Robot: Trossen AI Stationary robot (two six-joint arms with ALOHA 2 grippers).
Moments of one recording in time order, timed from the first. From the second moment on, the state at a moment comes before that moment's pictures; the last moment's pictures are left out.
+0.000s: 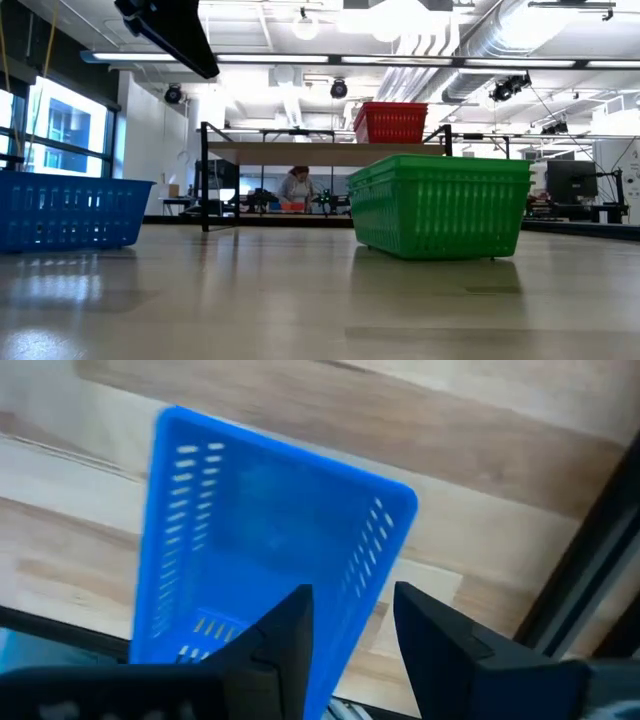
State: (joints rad) left arm -0.38 1.50 1.18 -0.97 -0.81 -0.82; right arm 0.92 1.44 1.06 -1.04 0.01 2.22
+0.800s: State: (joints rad) left arm -0.38 1.50 1.18 -0.97 -0.80 -0.82; right arm 1.00 1.67 1.06 -0.91 -0.05 2.29
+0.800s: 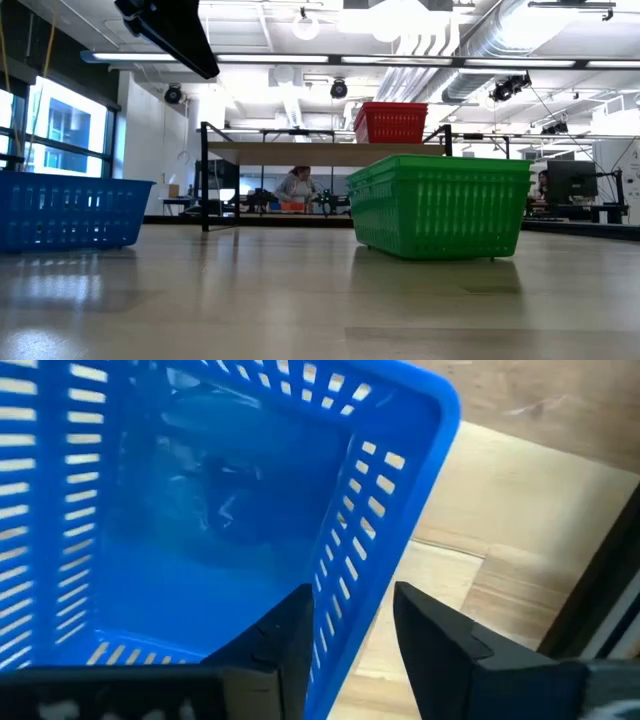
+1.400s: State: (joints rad) left arm -0.38 1.50 1.18 -0.97 -0.81 -0.82; right arm 1.00 1.73 1.09 -0.92 0.02 2.27
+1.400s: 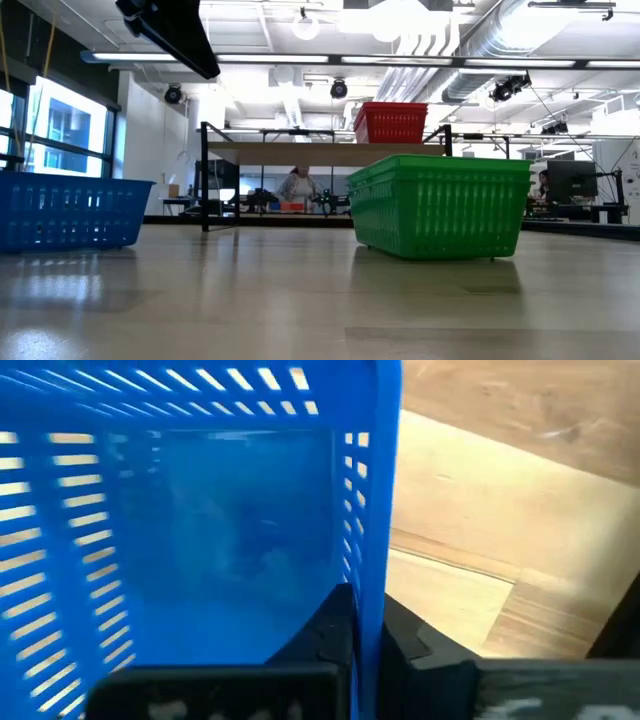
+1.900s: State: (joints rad) left arm -0.37 1.50 1.18 -0.96 -0.80 -0.82; right arm 0.99 1.73 1.41 -1.33 0.35 2.17
